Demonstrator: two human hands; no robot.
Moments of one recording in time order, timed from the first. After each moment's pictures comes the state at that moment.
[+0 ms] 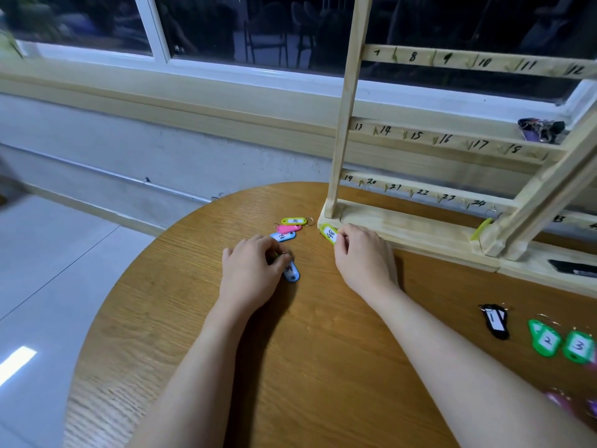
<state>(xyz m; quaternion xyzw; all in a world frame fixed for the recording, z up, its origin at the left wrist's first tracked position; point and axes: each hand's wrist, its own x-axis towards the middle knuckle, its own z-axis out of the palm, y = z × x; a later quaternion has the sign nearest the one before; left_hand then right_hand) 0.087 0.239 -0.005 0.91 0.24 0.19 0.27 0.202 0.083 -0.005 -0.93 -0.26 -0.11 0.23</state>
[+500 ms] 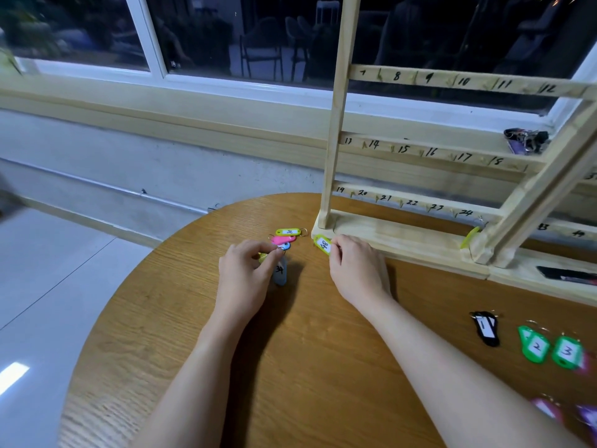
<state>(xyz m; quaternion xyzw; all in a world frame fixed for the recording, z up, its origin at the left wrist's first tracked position) 0.088 0.242 -0.006 0.84 0.21 0.29 0.41 0.201 0.082 -0.003 -0.93 -0.27 -0.11 0.23</state>
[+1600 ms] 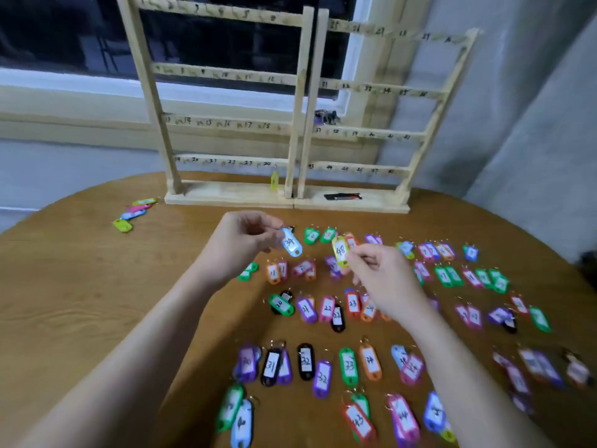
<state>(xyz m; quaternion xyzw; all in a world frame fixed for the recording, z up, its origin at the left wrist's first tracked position) 0.044 -0.003 0.087 0.78 -0.03 0.06 0.62 0.038 -0.252 0.083 -0.86 -0.09 -0.01 0.51</state>
